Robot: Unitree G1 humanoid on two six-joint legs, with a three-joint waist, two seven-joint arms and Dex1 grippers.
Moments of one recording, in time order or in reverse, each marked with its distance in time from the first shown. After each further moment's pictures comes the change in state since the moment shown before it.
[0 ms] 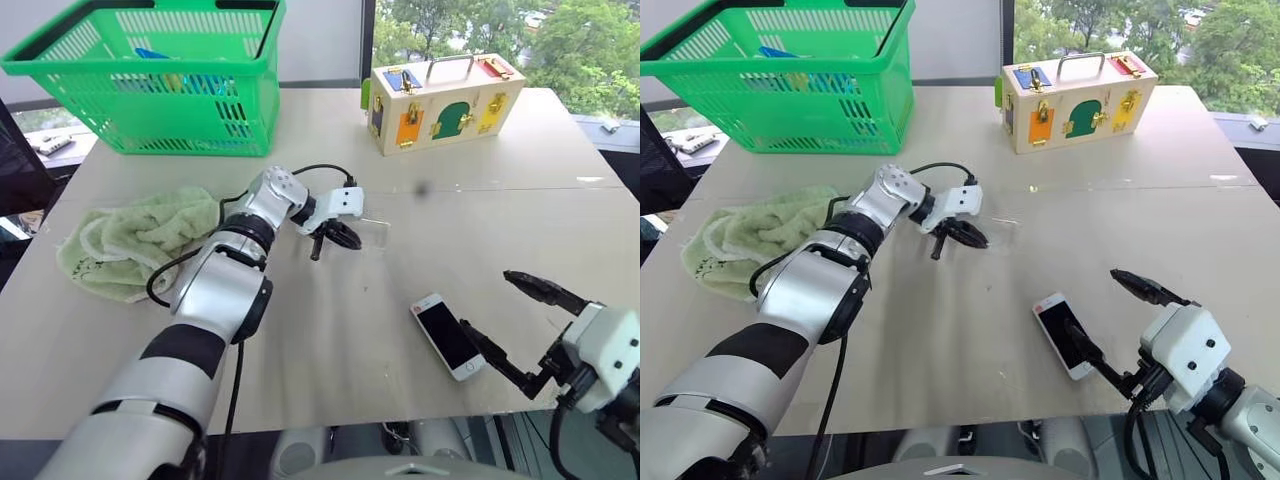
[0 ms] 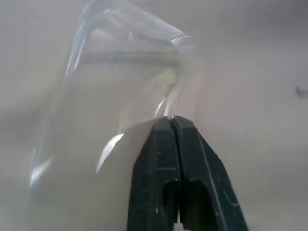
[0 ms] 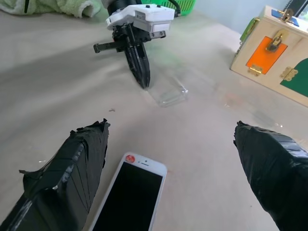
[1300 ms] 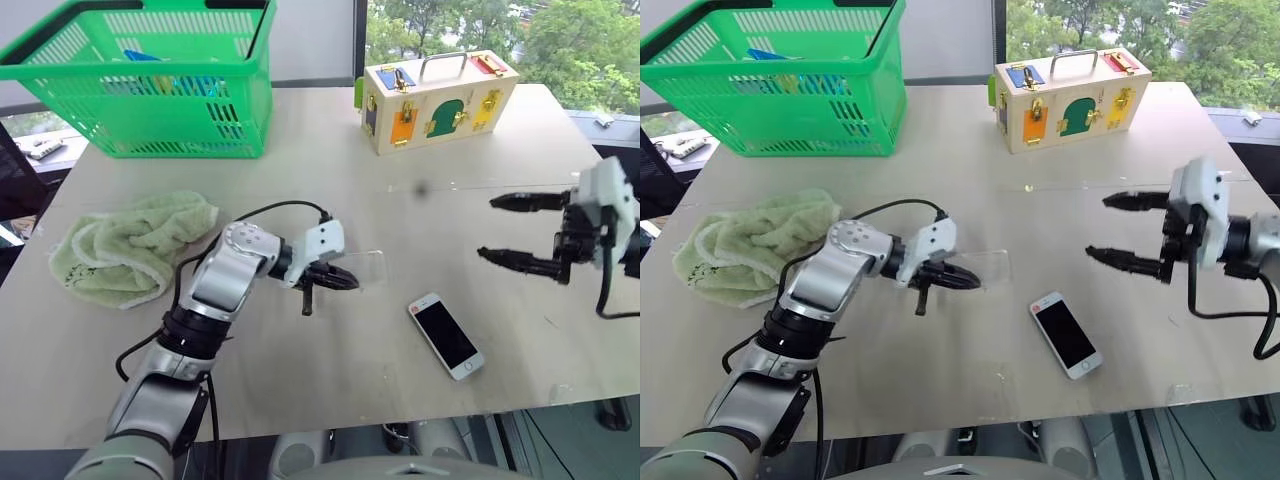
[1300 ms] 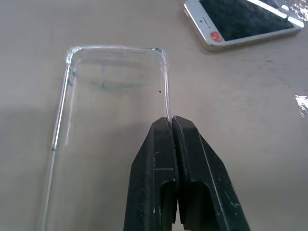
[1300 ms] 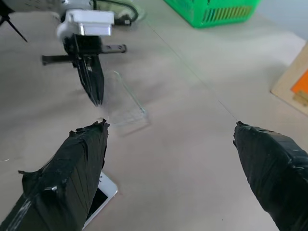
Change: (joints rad) left arm 0.674 0.225 0.033 -1.383 -0.250 0.864 0.047; right arm -0.985 -0.156 0.160 0.710 0.127 0.327 0.725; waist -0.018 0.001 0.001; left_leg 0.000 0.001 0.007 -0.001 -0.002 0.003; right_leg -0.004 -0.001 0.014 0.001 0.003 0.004
